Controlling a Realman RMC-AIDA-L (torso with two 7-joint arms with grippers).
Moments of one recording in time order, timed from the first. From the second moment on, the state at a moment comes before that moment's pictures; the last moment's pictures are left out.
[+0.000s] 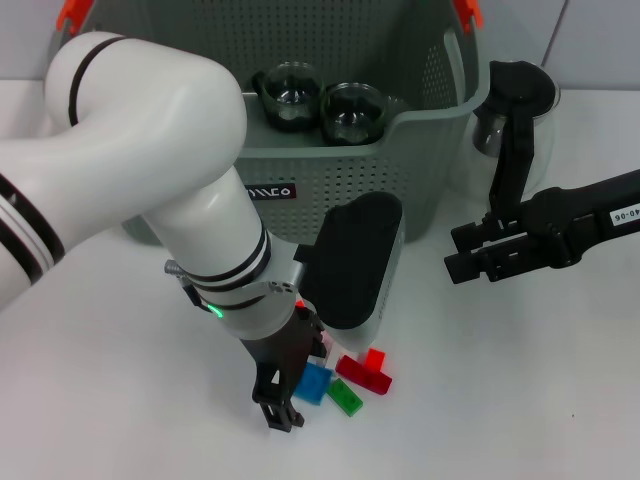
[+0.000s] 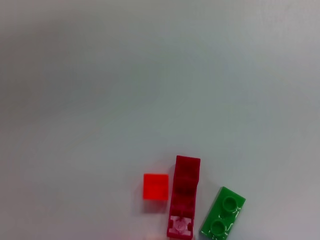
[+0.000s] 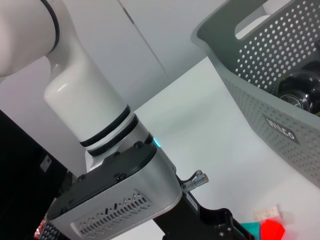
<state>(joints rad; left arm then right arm) -0.74 -2.18 1.75 1.11 2.59 1.45 -1.85 0.77 1.97 -0.78 -0.76 -2.17 -1.84 1.96</state>
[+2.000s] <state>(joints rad) -0.73 -2.18 1.74 1.11 2.61 1.42 -1.88 0.77 1.97 -0.75 -0.76 -2.17 -1.84 1.95</state>
